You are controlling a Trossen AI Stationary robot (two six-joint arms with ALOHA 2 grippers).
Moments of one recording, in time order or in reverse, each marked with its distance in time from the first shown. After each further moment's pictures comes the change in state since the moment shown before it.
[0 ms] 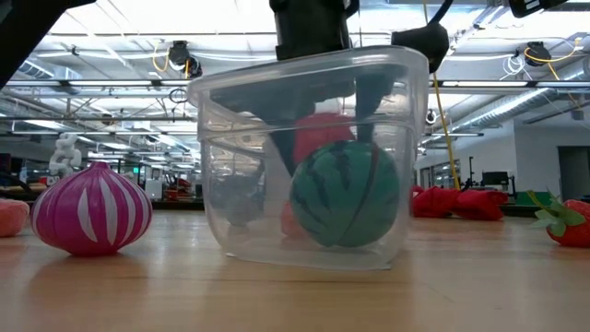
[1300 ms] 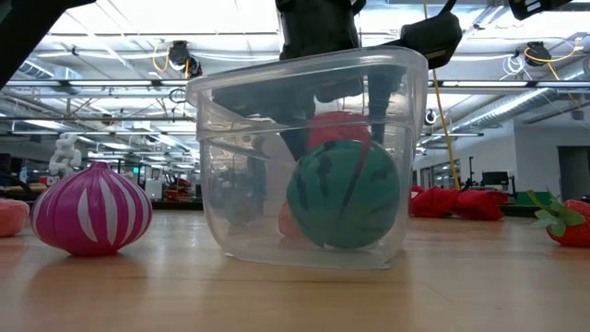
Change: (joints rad) left arm -0.002 0.000 -0.003 0.052 0.016 0.023; right arm 0.000 0.000 -0.001 -0.004 0.000 0.026
